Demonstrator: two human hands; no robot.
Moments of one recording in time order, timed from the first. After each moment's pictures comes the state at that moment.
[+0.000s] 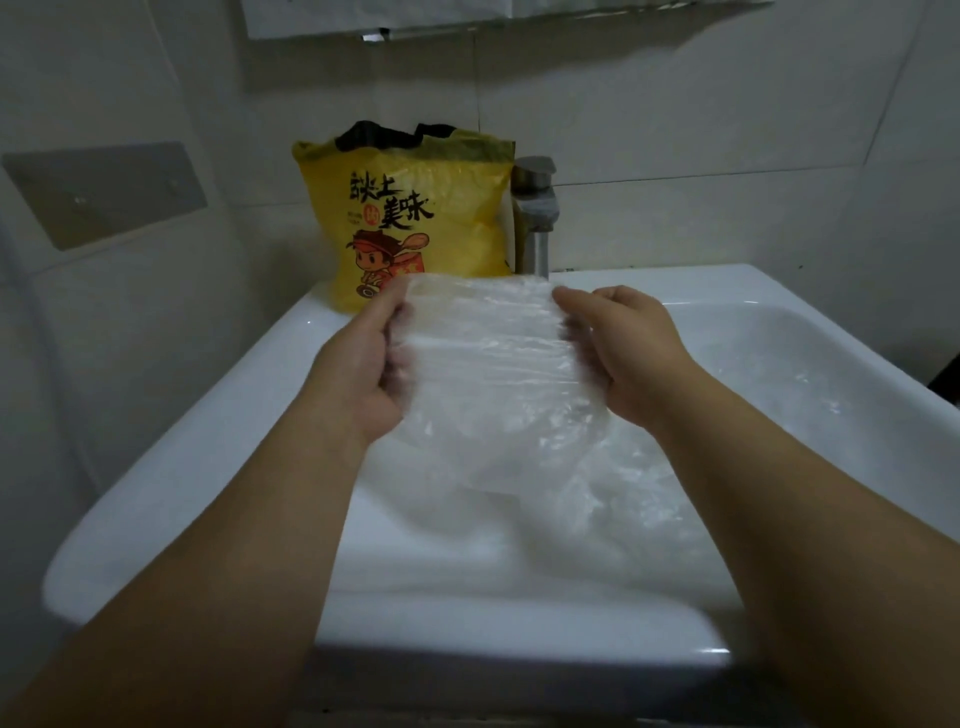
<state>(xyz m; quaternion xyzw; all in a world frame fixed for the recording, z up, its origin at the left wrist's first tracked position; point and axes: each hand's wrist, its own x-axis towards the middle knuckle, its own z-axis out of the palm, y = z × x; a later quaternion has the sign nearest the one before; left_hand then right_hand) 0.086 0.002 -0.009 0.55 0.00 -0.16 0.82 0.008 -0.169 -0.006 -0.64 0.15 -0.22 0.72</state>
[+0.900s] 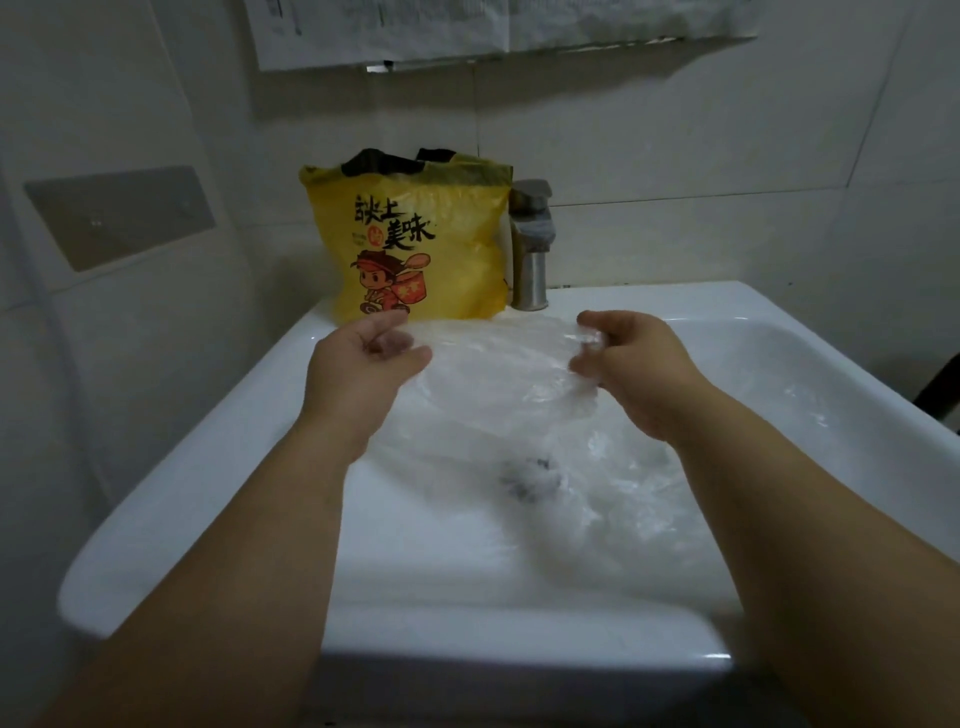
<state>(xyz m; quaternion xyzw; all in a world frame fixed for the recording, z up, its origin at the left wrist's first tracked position) 0.093 0.016 -0.024 0.72 -0.17 0.07 0.67 0.005 -0.188 -0.012 -0.76 0.16 -0.21 0.59</state>
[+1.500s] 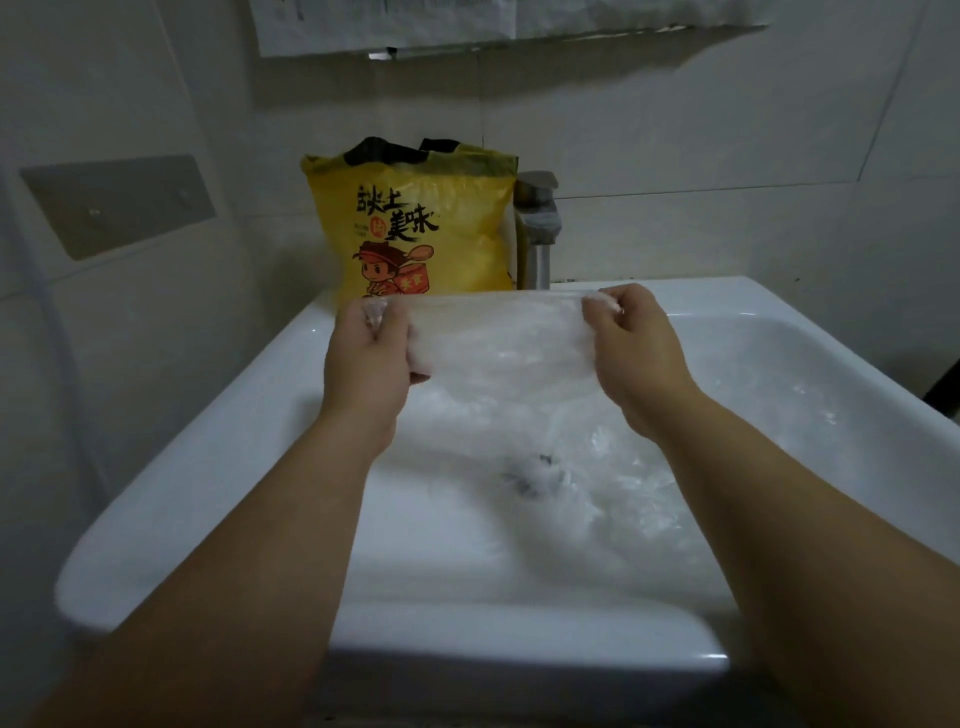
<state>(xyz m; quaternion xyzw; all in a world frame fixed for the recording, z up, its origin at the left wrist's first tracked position) 0.087 -0.001 -0.020 0.68 -0.10 0.11 0.72 0.011 -0.177 -0.015 -0.75 0.14 -0.34 0.56</state>
